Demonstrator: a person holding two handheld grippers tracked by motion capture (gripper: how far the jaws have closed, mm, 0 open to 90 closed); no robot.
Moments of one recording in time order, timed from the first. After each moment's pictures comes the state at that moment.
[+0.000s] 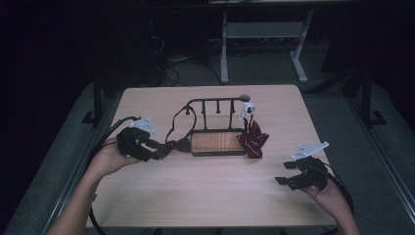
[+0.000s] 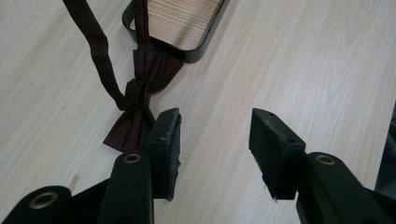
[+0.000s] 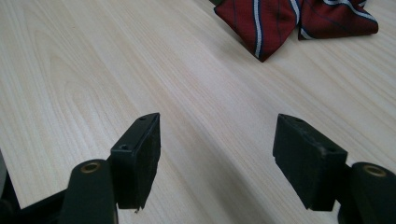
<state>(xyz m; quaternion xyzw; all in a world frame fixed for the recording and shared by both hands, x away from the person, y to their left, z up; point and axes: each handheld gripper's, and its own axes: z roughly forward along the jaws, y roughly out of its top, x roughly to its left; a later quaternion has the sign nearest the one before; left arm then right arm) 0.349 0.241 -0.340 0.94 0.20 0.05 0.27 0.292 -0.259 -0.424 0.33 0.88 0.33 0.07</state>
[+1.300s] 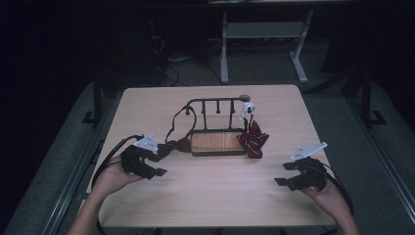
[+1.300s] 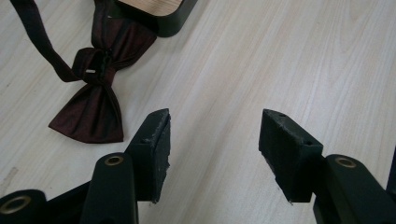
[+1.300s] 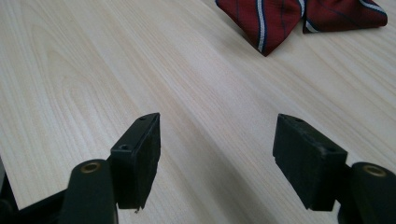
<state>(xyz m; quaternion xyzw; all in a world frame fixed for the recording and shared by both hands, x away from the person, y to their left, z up) 0.324 0.241 -0.386 0.94 0.21 0.05 0.28 0.292 -0.258 -0.428 0.34 0.88 0.33 0.06</state>
